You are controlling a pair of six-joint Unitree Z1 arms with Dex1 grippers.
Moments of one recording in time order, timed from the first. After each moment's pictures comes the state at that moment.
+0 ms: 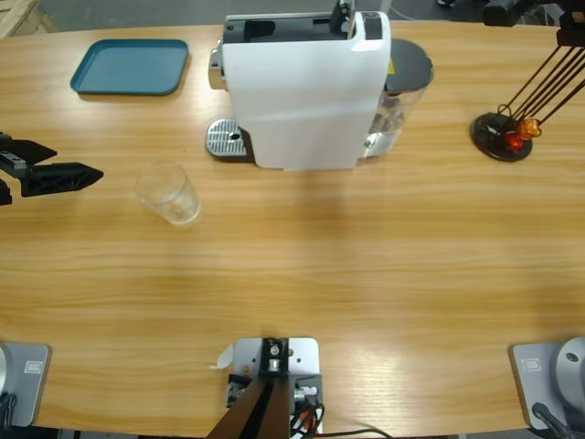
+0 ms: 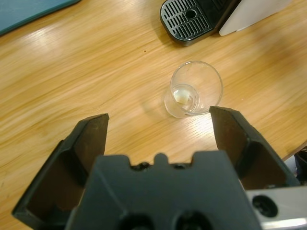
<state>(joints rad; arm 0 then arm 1) -0.63 1.17 -0.74 0.41 0.04 -0.17 1.16 1.36 -1.29 0.67 -0.67 0.04</state>
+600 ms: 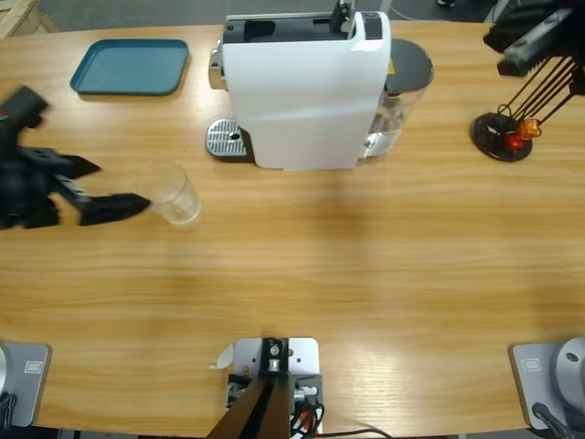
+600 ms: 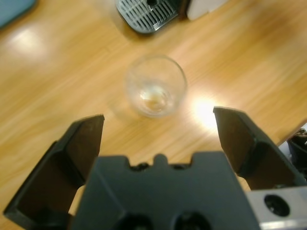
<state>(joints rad) -0.88 1.32 -0.77 0.37 0.12 -0.25 1.16 1.35 -1.26 0.83 -0.67 0.21</state>
